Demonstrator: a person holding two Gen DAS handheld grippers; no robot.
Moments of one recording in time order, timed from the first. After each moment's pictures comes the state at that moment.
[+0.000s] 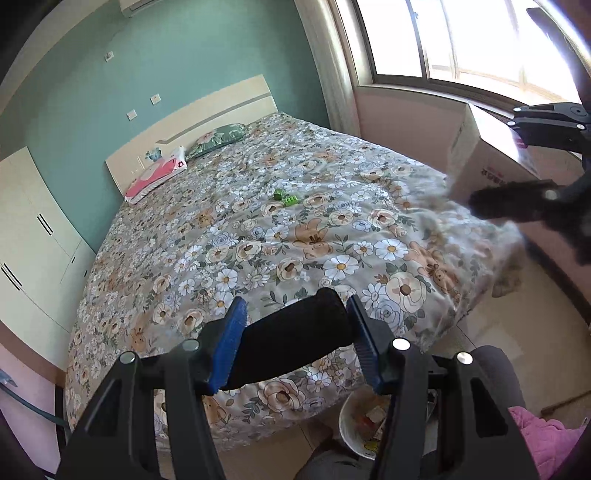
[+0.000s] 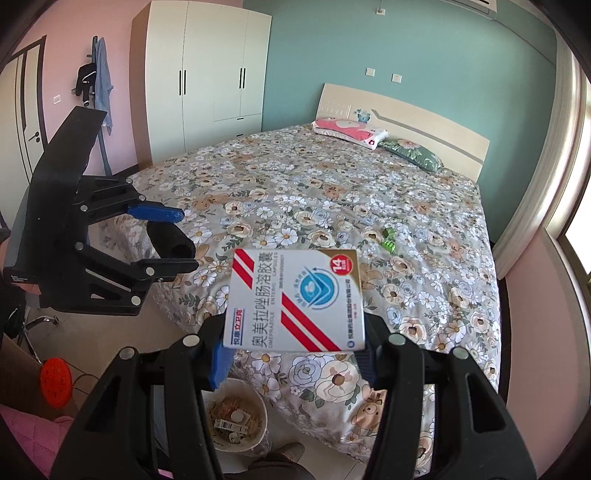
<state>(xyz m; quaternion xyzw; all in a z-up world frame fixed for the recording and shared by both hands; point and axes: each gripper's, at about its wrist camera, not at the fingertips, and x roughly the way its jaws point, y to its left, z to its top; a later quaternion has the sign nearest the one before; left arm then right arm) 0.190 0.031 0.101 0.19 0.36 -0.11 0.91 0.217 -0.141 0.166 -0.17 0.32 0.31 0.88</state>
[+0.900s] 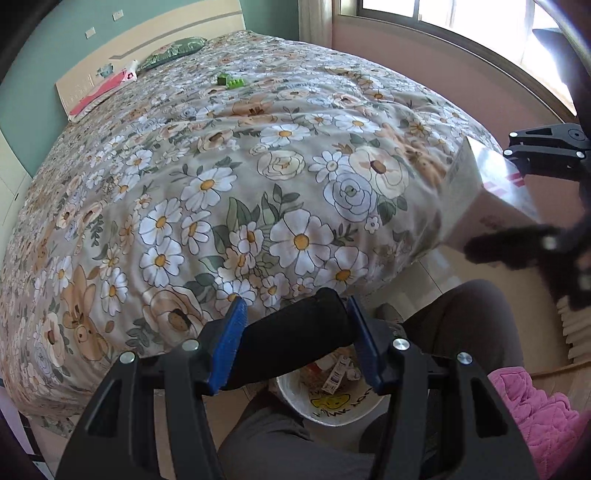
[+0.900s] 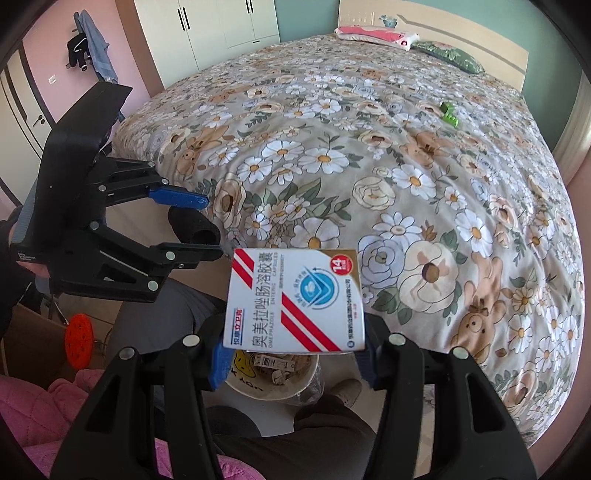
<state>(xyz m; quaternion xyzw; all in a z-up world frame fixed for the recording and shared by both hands) 0.197 0.031 -0.101 0.12 0.50 -0.17 0.84 0.220 -0.128 -0.055 -0.15 0.49 0.35 0.79</state>
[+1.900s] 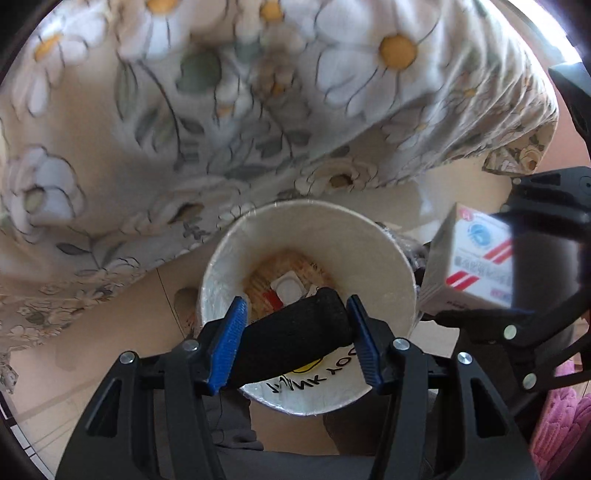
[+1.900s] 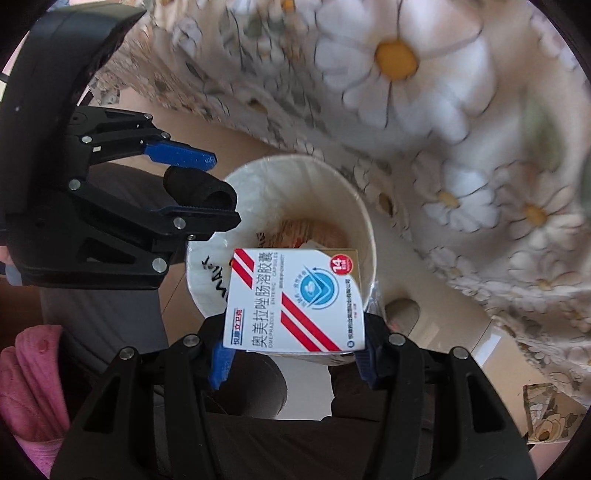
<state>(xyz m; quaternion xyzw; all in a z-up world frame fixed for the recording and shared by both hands) 0.202 0.026 -0.333 0.06 0.65 -0.18 0.74 0.207 -0.099 -0.309 -0.16 0.66 0.33 0.66</state>
